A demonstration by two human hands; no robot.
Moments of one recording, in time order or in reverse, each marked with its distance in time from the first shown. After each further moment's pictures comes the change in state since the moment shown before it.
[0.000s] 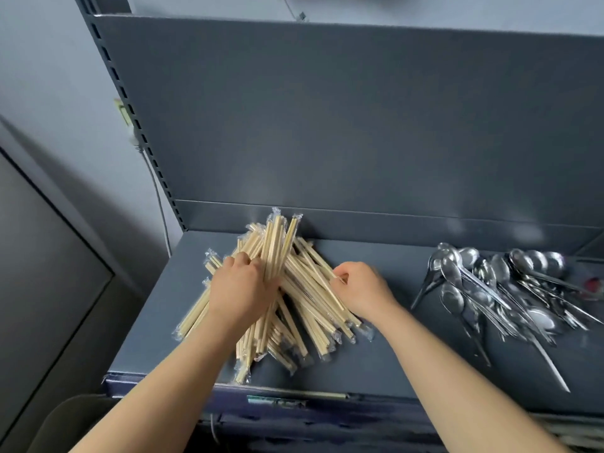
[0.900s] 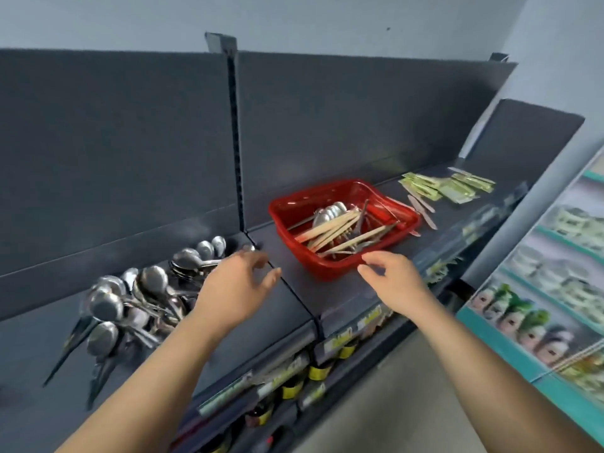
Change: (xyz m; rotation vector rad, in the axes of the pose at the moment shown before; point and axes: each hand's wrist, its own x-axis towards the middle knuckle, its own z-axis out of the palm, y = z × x) left_hand -0.075 0.518 -0.004 -0.574 -0.147 0.742; right_hand -0.245 0.449 -0.268 0.187 0.545 0.478
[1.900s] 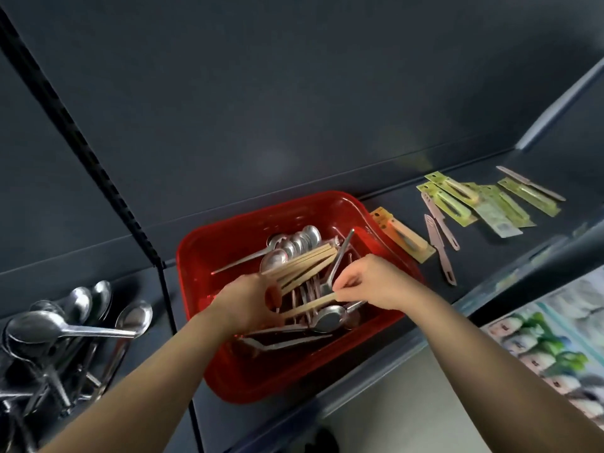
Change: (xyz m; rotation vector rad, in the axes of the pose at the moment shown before) left_hand 0.223 0.037 0.173 0.065 -0.552 -0.219; right_hand 0.271 0.115 -0.032 -0.079 -0.590 -0.158
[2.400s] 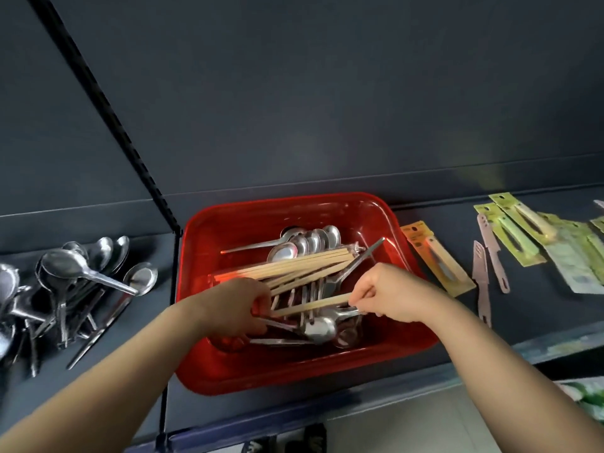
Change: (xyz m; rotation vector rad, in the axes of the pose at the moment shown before) left_hand -0.015 0.002 0.011 -0.133 -0.145 -0.171; right_hand 0.039 0.031 -0.026 -0.207 -0.274 -0.103
